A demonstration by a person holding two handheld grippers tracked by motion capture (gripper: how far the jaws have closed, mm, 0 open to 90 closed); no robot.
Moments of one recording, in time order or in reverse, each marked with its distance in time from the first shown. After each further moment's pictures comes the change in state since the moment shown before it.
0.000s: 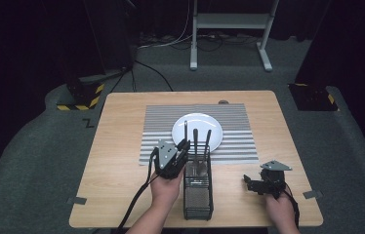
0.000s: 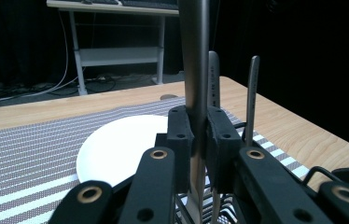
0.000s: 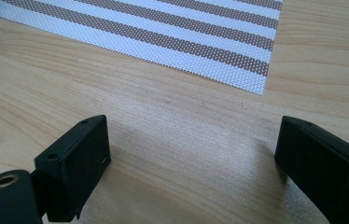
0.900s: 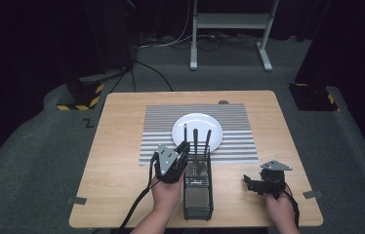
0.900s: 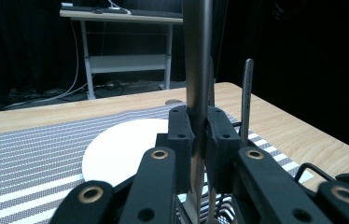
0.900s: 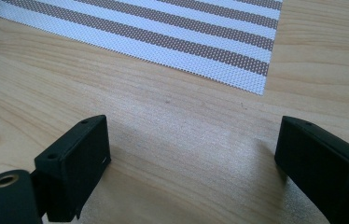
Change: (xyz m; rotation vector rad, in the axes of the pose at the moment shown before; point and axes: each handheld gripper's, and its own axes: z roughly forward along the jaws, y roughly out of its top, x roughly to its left) left arm -0.008 -0.004 -0.008 -0.031 0.036 0.003; right arm 0.000 0.000 0.000 0.000 0.000 0.000
